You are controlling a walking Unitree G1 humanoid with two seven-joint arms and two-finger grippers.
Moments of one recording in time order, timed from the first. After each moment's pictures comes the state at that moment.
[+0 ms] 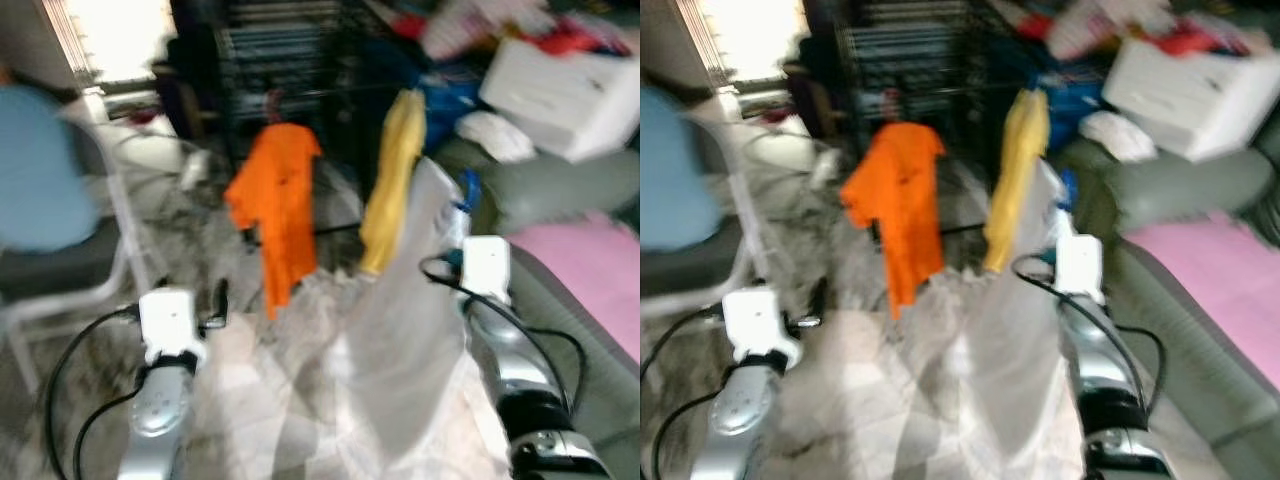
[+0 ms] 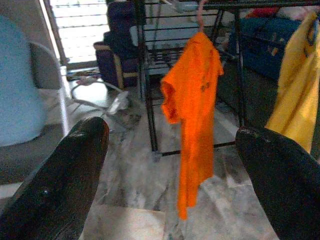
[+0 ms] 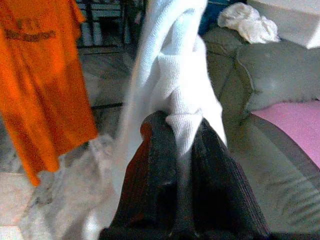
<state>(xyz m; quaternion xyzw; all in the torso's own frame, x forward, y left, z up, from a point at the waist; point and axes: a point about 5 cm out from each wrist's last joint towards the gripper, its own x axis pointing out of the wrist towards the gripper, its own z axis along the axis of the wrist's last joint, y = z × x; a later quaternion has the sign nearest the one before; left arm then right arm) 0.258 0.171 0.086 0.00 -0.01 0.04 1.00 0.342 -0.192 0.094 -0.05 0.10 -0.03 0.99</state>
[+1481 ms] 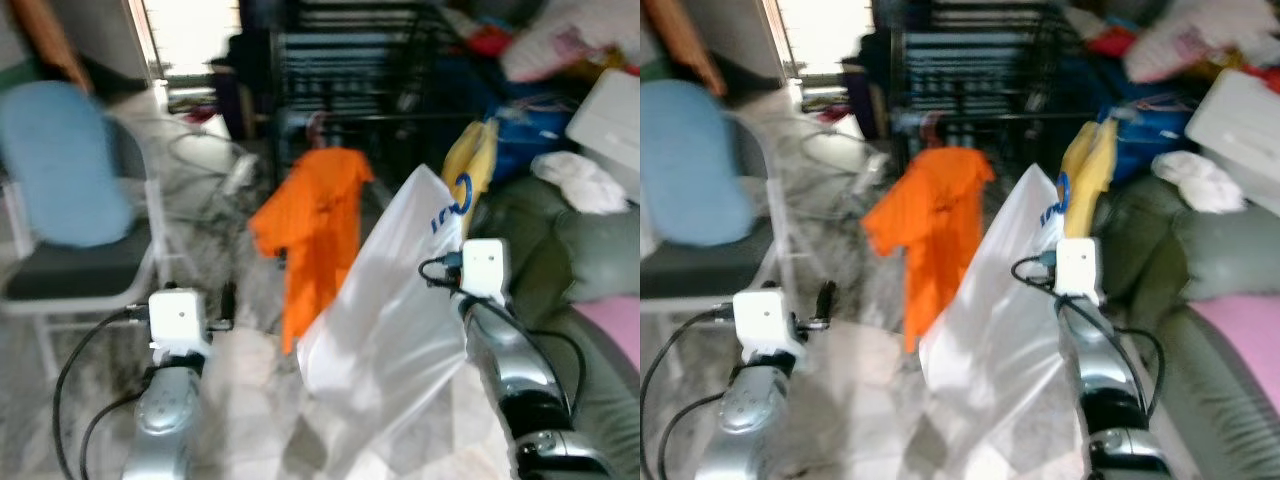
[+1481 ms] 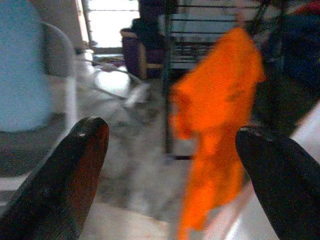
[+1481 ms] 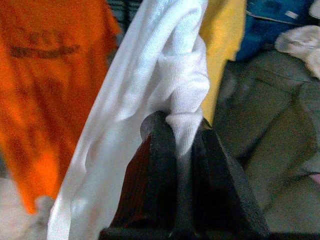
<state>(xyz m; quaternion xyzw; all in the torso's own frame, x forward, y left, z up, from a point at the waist) 0.258 0.148 0.081 -0.02 0.02 0.01 1.00 0.338 -0.207 0.086 -0.06 0.12 -0.05 0.99</state>
